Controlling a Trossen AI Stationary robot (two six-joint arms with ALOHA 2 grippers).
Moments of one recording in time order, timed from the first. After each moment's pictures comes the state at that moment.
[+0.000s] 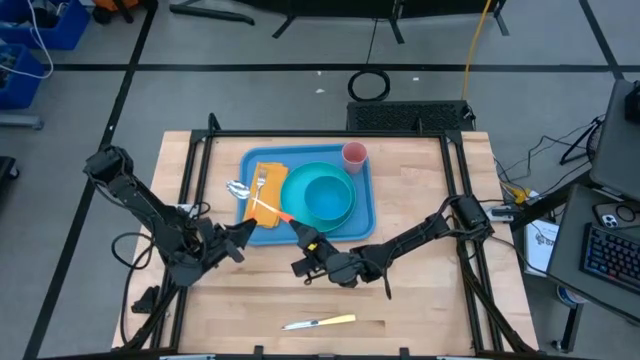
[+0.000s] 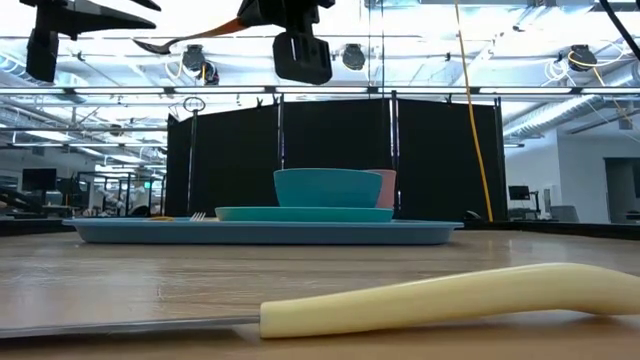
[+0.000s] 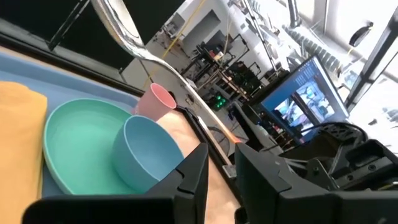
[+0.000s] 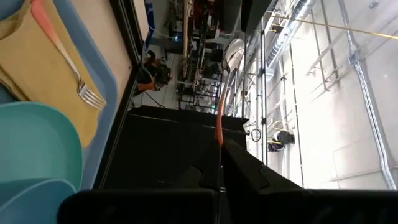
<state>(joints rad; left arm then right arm) -0.84 1.18 0.50 0.47 -1.53 -1.07 0.38 2.07 1.43 0.65 1.15 -1.67</state>
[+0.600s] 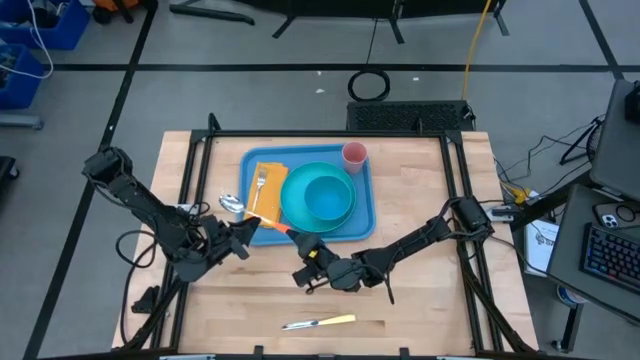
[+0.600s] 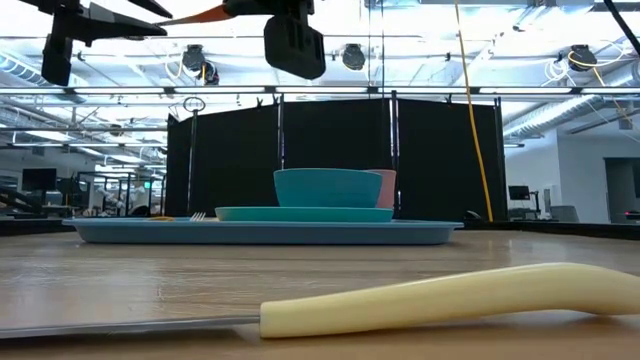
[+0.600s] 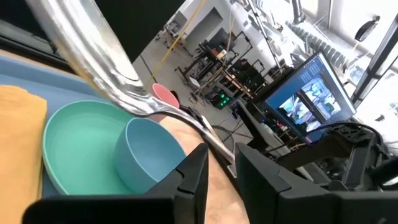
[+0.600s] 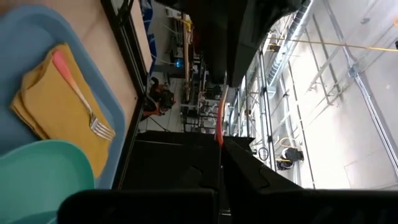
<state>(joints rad) -0.79 1.18 0.50 0.48 -1.47 -1.05 0.40 2.08 1.43 0.63 1.07 -1.58</state>
